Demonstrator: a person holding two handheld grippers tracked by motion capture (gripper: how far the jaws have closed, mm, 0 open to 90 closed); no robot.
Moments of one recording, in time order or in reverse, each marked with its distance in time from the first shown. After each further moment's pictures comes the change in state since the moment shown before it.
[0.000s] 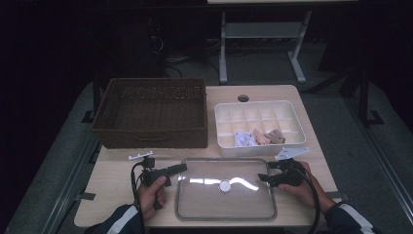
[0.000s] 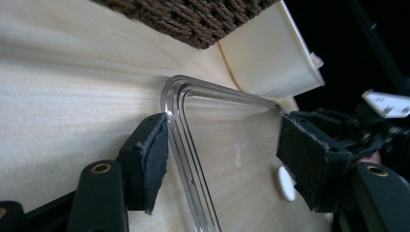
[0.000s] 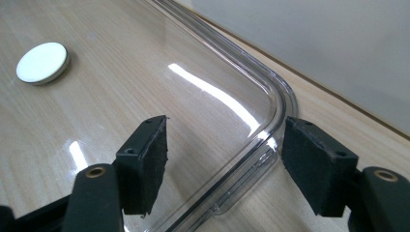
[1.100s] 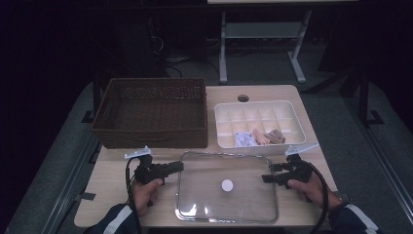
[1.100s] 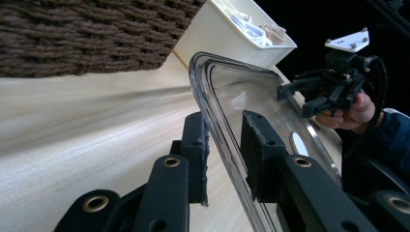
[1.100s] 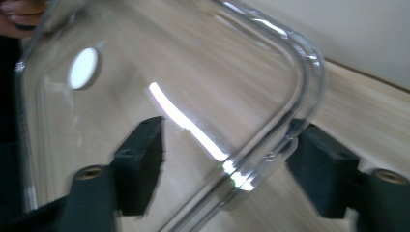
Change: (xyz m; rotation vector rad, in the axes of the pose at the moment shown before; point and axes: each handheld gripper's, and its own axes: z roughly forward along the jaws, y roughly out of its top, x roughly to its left) left arm -0.024 0.015 -0.019 0.033 -0.045 0.362; right arm -0.025 -0.005 -0.010 -0.016 0.264 0.121
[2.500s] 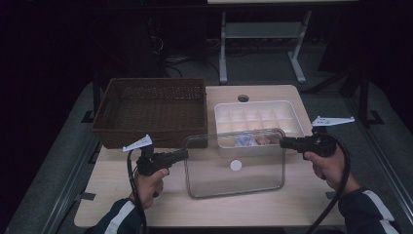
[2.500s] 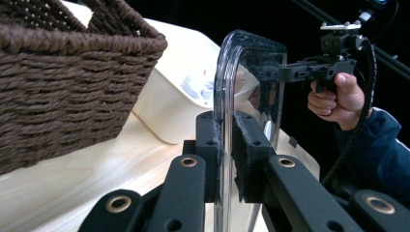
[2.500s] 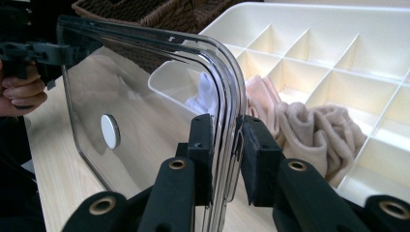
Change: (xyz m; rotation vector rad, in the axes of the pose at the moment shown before) left arm -0.036 0.035 0.002 -0.099 -0.065 0.099; right arm 0.004 0.060 -0.082 -0.230 -0.110 0.011
